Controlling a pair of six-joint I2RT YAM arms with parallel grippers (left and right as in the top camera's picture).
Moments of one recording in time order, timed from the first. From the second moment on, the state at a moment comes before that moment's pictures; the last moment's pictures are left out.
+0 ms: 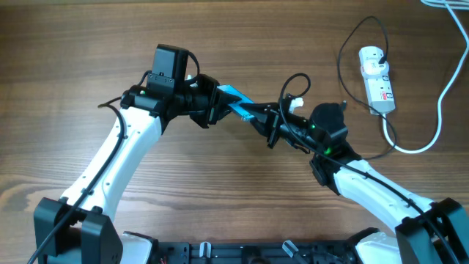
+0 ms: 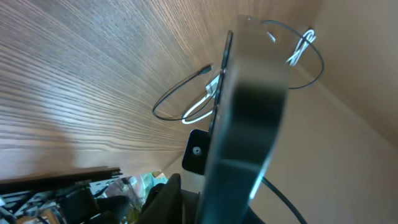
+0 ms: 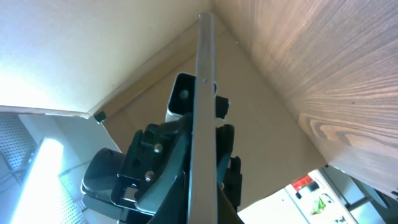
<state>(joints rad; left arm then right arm) -0.30 1.55 1.18 -0.58 0.76 -1.51 0.45 1.43 0.55 0.77 -0.65 2.11</state>
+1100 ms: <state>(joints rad) -0.20 1.55 1.18 -0.68 0.28 -0.76 0.26 1.30 0.89 -0.49 0.03 0.80</state>
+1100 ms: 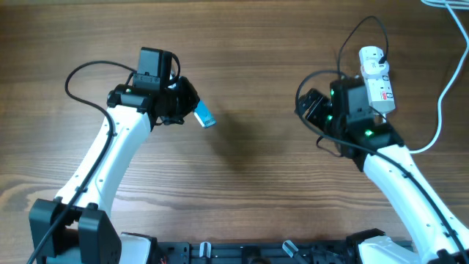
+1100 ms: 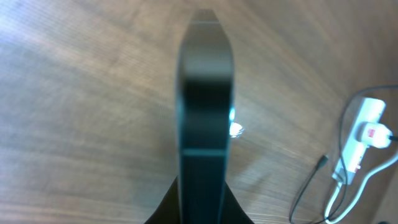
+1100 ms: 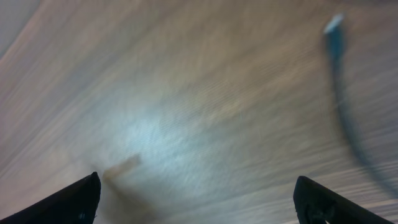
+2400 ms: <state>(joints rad) -0.20 1.80 1.18 -0.37 0.84 -0.65 -0.02 1.83 1.00 -0.41 -0.21 0.26</state>
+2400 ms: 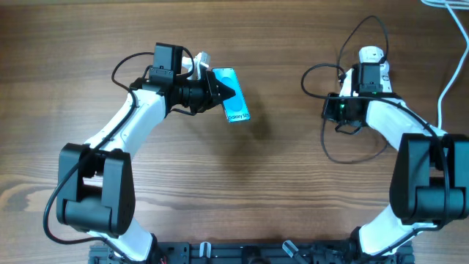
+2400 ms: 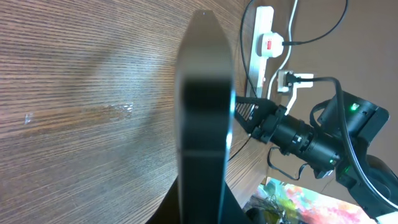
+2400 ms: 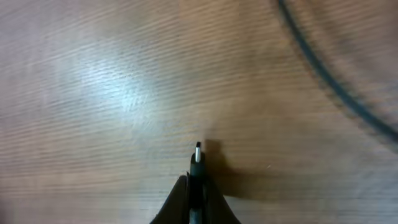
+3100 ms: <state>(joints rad) -0.20 1.80 1.18 -0.39 0.84 -0.65 0.28 1.79 0.99 -0.57 -0.09 0.18</state>
